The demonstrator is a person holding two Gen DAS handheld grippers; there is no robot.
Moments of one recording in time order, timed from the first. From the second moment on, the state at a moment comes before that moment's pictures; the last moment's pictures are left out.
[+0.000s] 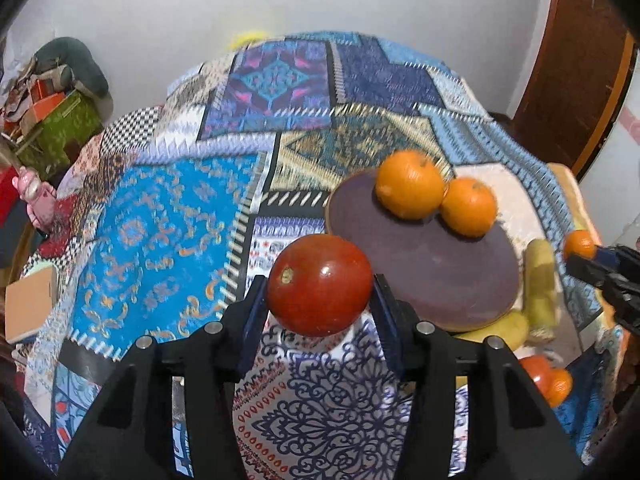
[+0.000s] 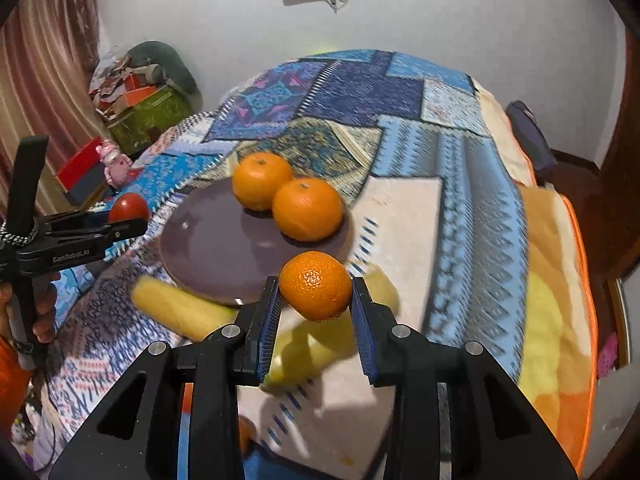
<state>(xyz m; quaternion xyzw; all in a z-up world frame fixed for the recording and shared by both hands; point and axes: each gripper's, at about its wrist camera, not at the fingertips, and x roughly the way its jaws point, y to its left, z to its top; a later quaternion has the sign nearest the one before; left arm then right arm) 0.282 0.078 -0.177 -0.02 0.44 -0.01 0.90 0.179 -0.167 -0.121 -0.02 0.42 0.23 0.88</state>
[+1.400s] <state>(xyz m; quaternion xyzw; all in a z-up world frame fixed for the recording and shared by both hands) 0.350 0.039 -0.203 -0.01 0.46 -0.04 0.89 0.235 -0.076 -0.156 -0.09 0.46 0.28 0.84</state>
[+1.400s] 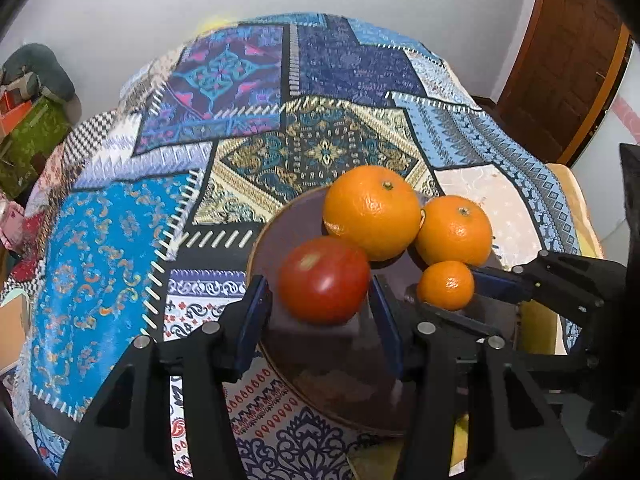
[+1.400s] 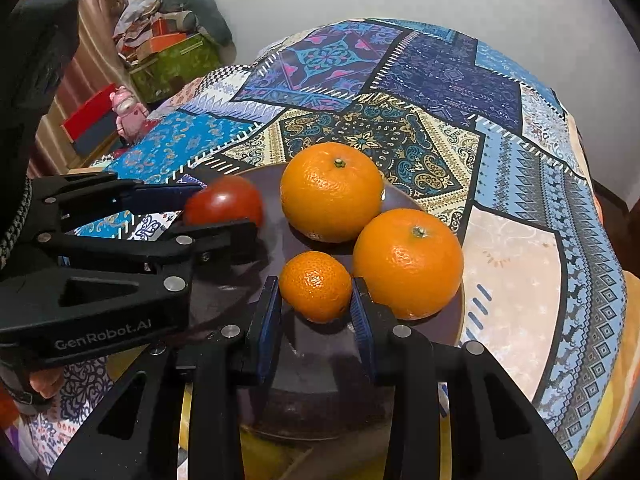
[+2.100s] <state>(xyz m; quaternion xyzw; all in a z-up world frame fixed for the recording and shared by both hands) 0.280 0.043 -0.165 0.00 0.44 -0.06 0.89 0.192 -0.123 -0.113 -0.08 0.42 0.25 0.87</state>
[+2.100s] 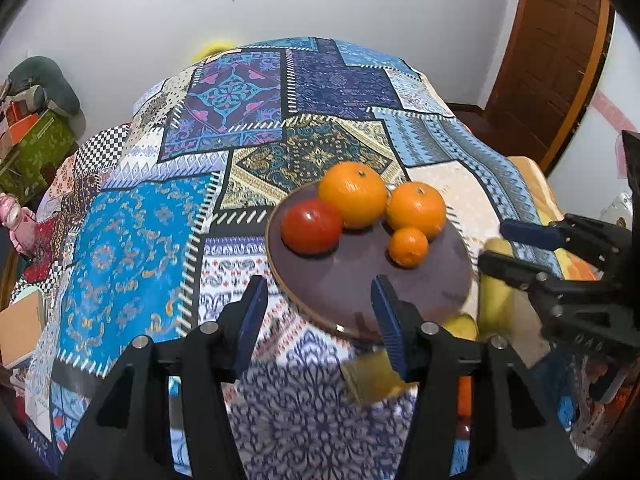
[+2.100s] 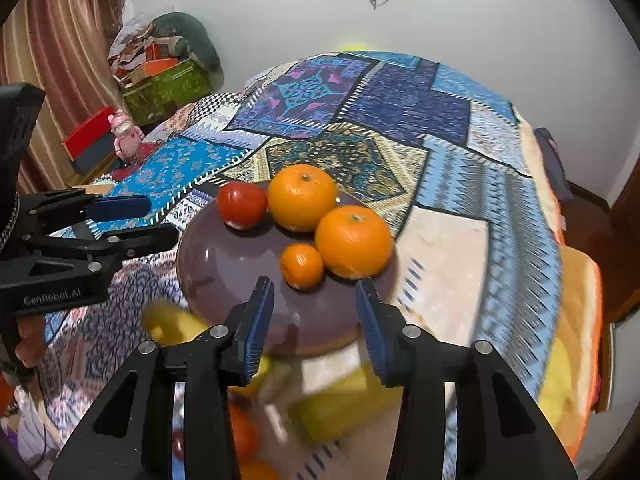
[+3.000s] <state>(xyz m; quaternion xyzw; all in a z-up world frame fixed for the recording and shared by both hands) 0.274 -0.015 -0.212 0.01 0.49 -0.13 0.86 0.184 -0.157 -0.169 -0.03 0.49 0.21 0.85</state>
